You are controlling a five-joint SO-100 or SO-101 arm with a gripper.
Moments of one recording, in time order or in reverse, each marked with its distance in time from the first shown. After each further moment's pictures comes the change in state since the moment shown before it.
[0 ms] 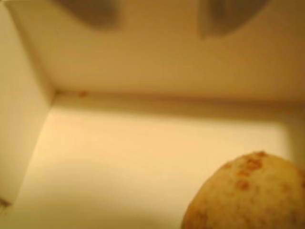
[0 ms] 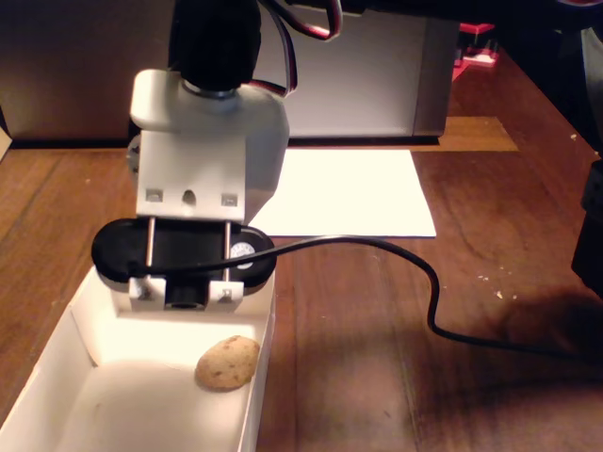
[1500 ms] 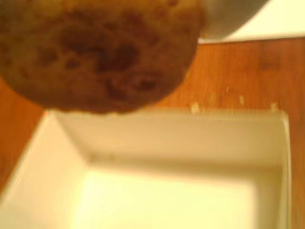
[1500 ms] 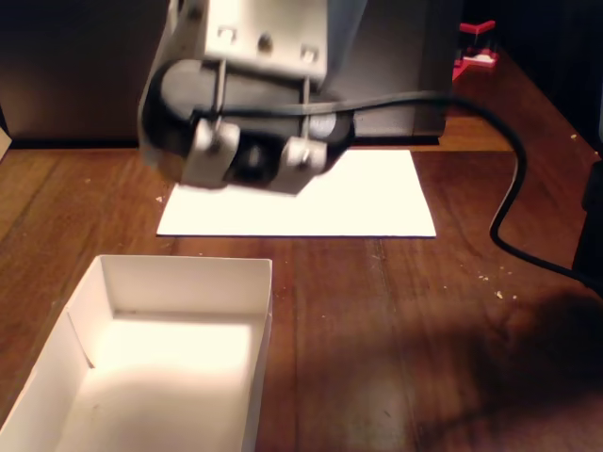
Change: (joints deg) arm -2.9 14.0 0.3 6.0 -0.4
